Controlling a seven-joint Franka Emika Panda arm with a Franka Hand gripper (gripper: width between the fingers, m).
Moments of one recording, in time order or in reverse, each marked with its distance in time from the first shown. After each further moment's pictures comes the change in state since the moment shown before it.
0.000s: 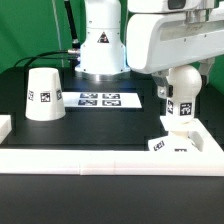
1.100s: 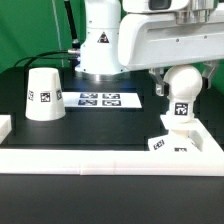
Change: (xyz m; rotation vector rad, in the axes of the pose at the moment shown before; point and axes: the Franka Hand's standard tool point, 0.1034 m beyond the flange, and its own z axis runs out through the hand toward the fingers) arm 0.000 0.000 0.000 0.002 0.007 0.552
